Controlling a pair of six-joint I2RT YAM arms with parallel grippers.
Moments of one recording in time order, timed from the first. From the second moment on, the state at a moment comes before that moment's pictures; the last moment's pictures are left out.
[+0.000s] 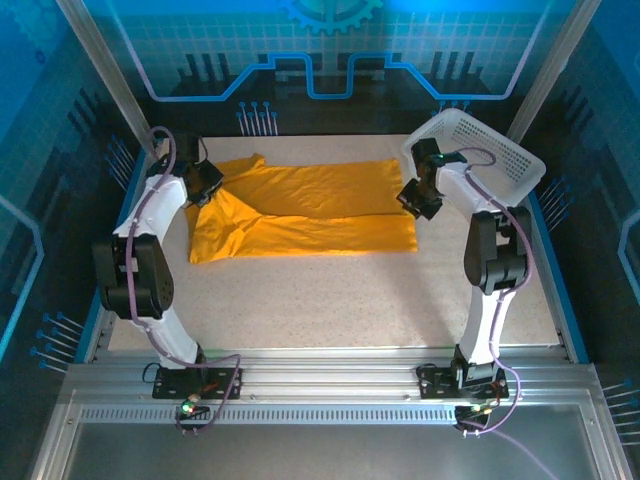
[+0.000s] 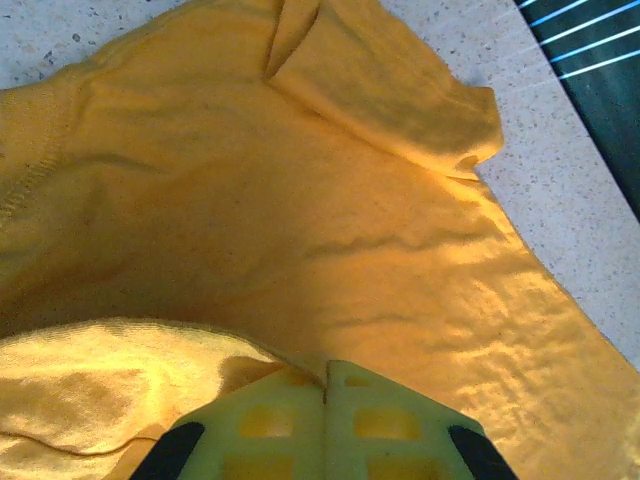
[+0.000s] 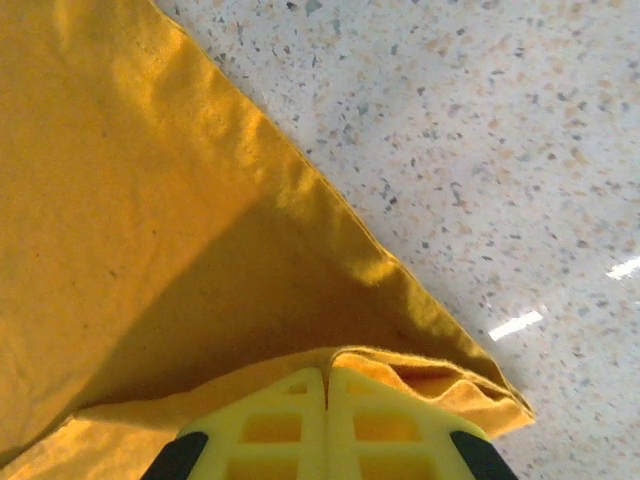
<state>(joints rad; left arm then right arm) 0.09 1.77 1.45 -0.63 0.07 -0.83 0.15 2.01 1.64 -0.97 -0.05 0.90</state>
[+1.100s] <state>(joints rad) 0.39 1.49 0.75 -0.42 0.26 -1.29 0.08 1.84 1.18 -0.72 -0.30 0.85</state>
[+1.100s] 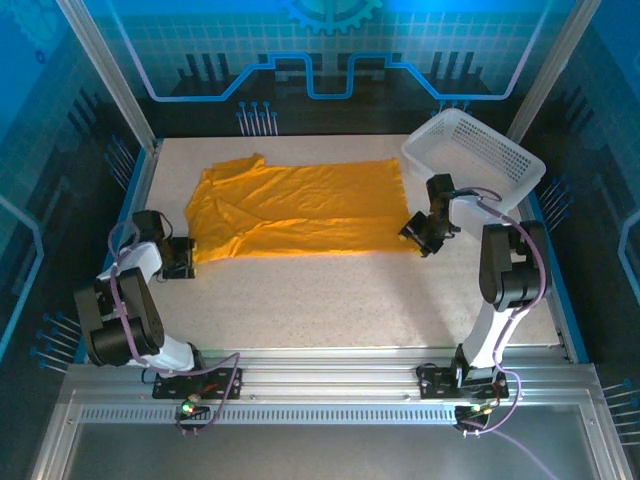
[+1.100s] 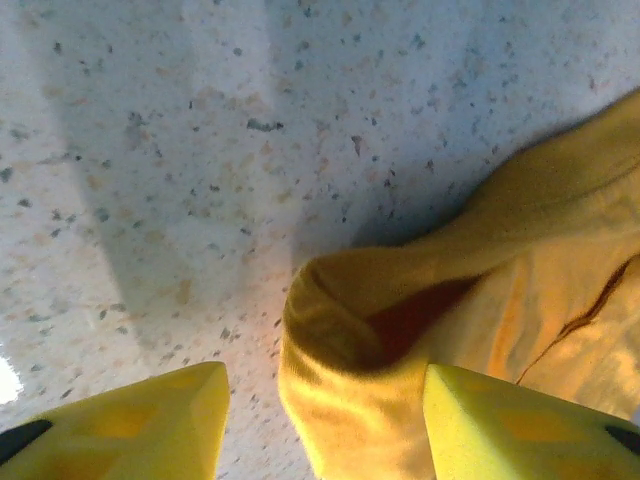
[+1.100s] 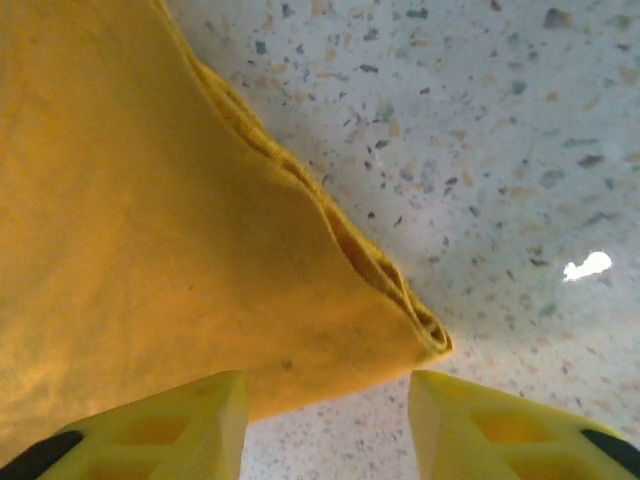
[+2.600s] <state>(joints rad) 0.42 1.38 0.81 -0.73 0.18 -1.03 0.05 1.89 1.30 -0.89 -0.07 0.74</state>
